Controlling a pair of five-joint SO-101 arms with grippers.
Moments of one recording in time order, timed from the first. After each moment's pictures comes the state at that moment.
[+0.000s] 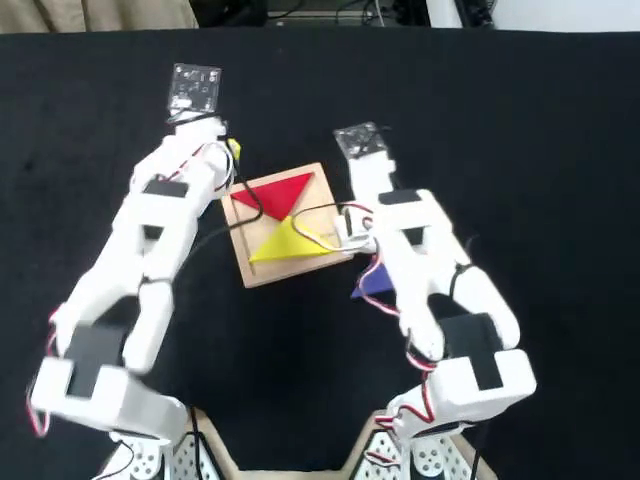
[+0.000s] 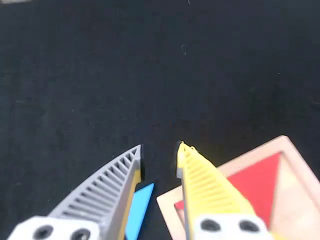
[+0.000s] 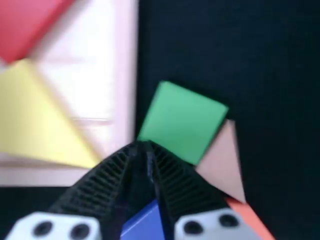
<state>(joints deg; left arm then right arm) 1.8 5.3 25.9 17.3 -2.7 -8.7 5.1 33.4 42.2 6.3</state>
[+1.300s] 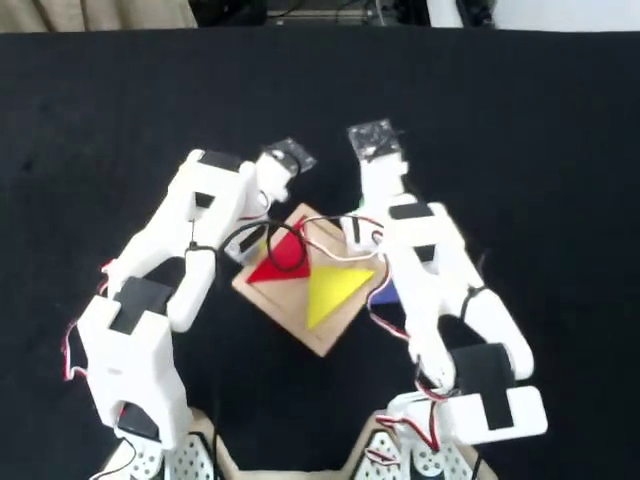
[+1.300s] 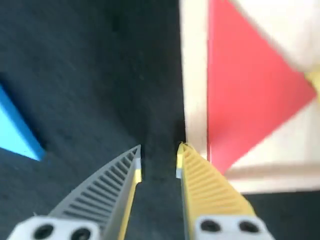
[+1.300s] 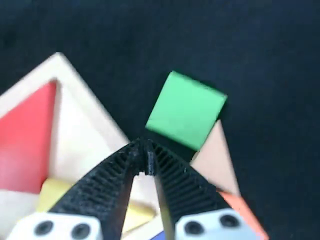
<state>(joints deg) 10.8 20.9 6.2 73.0 -31.2 -9.0 -4.1 40.7 40.5 5.8</state>
